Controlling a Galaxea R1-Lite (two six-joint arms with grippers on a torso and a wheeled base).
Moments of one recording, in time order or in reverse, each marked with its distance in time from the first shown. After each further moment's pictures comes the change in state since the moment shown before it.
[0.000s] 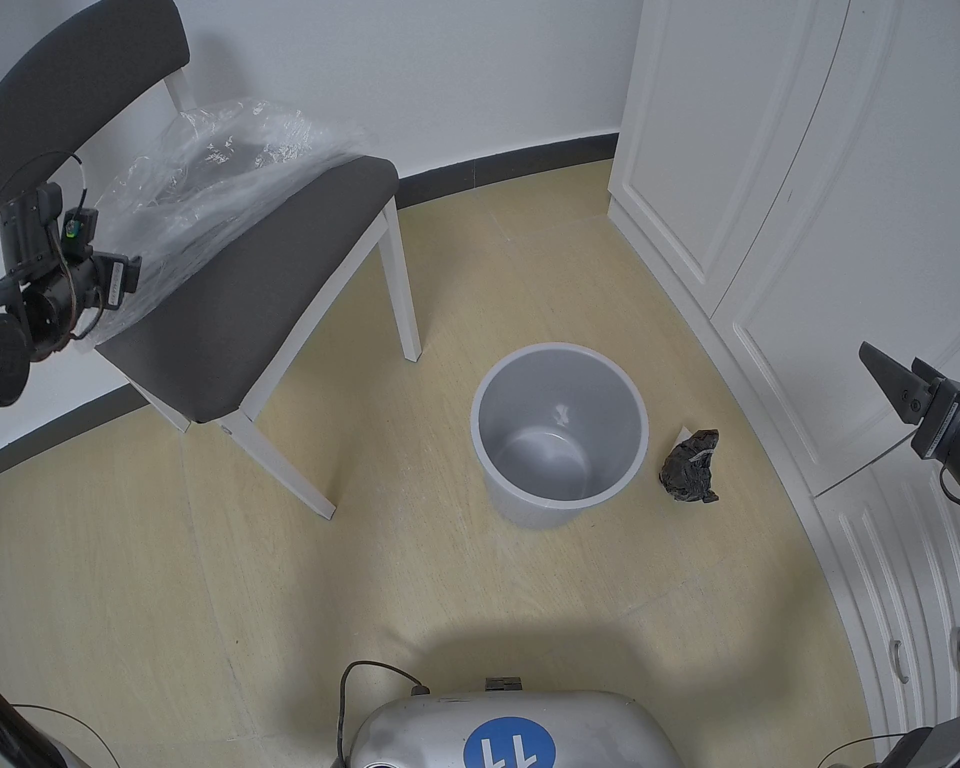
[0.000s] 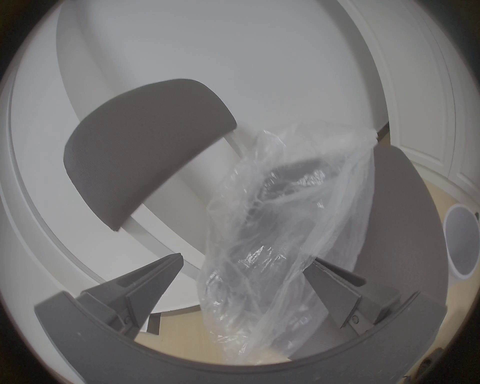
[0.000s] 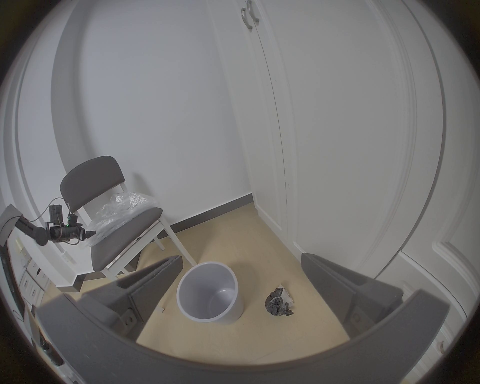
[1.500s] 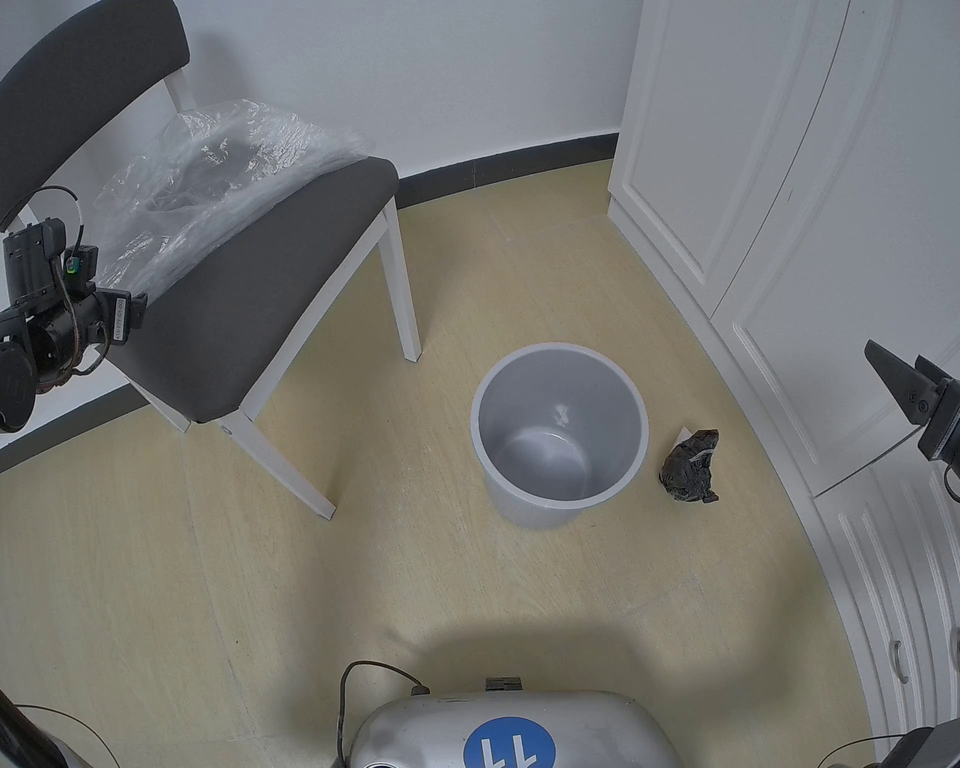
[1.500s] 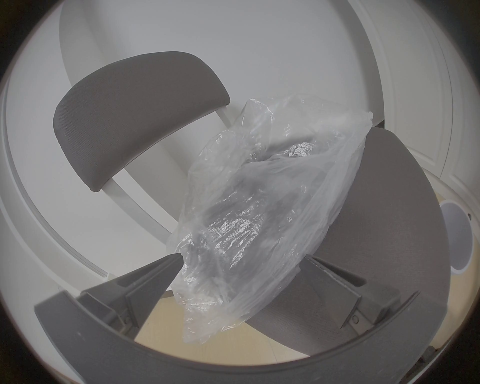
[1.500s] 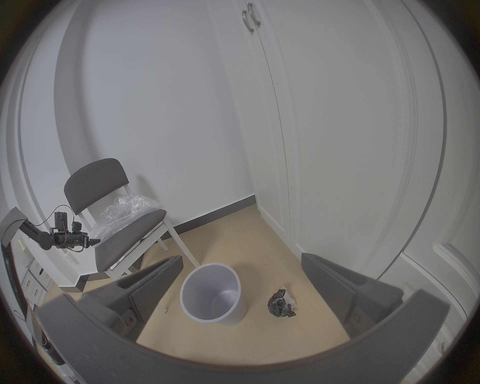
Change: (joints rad) left arm 0.033 0.013 0.091 -0.004 -0.070 -0.081; right arm -0.005 -0.022 0.003 0.003 0.024 0.000
